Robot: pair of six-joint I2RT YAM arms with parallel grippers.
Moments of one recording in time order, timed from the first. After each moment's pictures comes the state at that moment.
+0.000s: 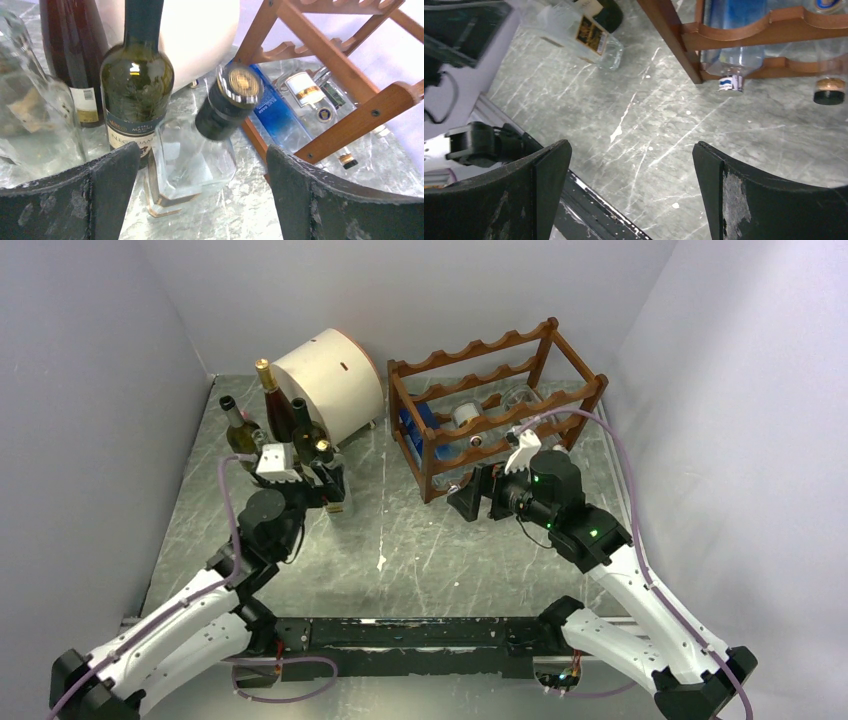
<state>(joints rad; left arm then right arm) -0.66 0.72 0.45 0.22 -0.52 -0.38 0.60 0.83 0.91 -0.49 -0.16 0.43</state>
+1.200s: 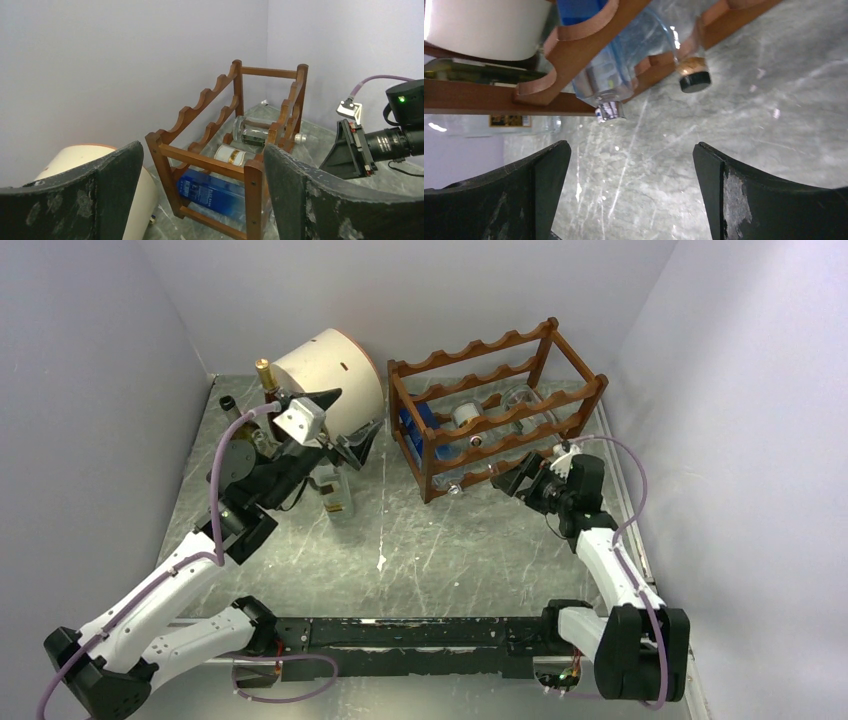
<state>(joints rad) -0.66 0.91 0.94 0.27 0.05 0.08 -0.05 1.04 0.54 -0.07 -0.49 0.56</state>
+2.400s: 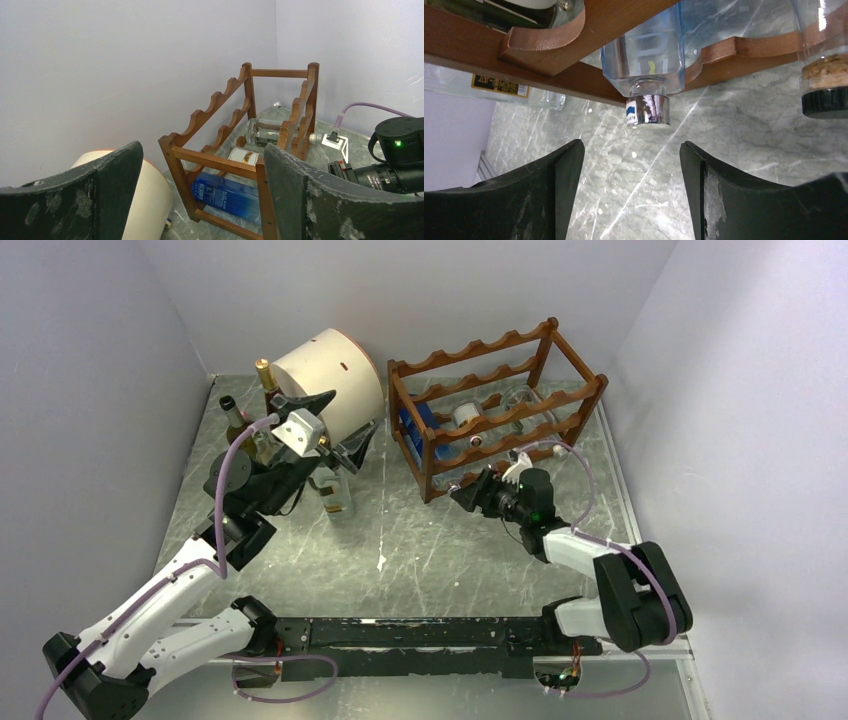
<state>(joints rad) -0.66 0.87 0.88 0.33 0.05 0.16 0.30 1.29 0.38 0.50 -0.39 0.61</state>
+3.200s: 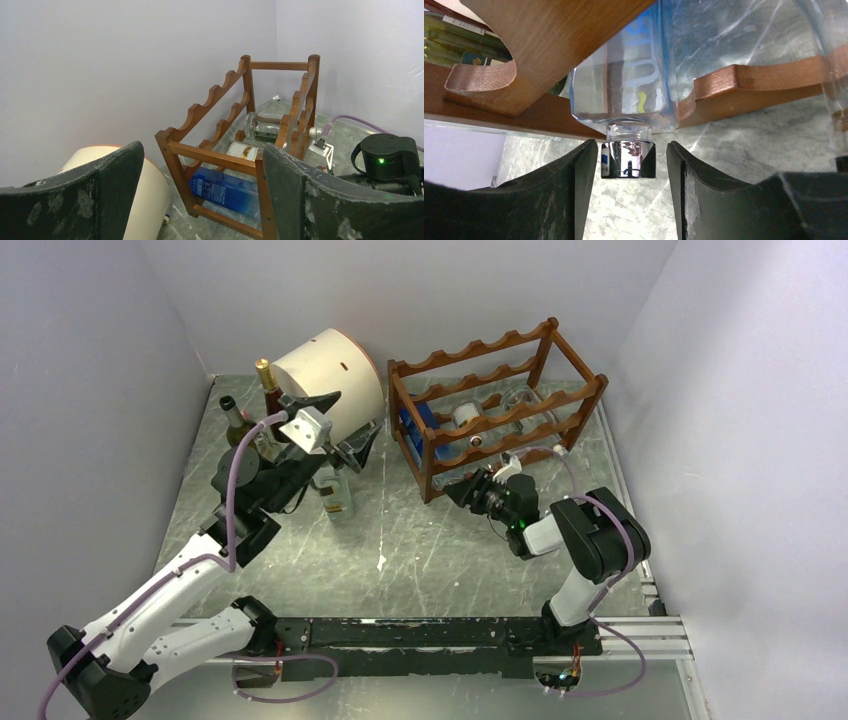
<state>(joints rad) -0.66 0.89 0.88 0.33 0.05 0.17 0.34 1.69 0.36 1.05 -0.32 0.75</state>
